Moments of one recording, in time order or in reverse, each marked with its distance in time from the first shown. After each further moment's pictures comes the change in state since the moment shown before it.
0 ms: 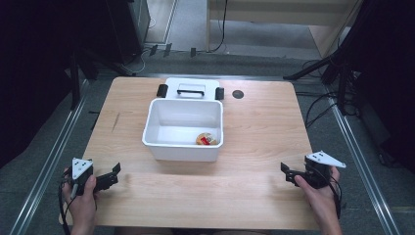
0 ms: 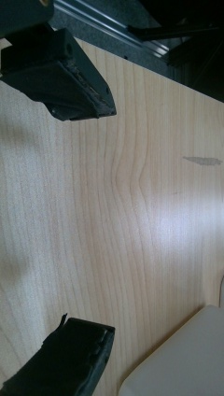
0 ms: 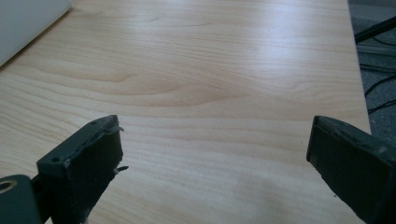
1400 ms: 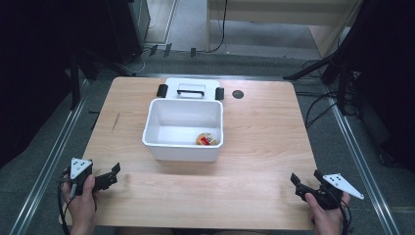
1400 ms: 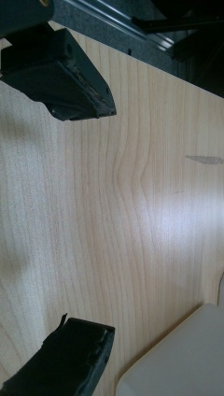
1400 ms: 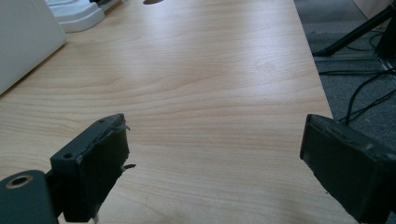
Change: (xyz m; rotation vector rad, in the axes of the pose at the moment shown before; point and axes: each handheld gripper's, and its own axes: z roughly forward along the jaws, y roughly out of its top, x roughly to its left) left arm 0.003 0.000 0.000 0.005 -0.018 -0.023; right arm -0.010 -0.050 -0.028 -0.175 -0.035 0.133
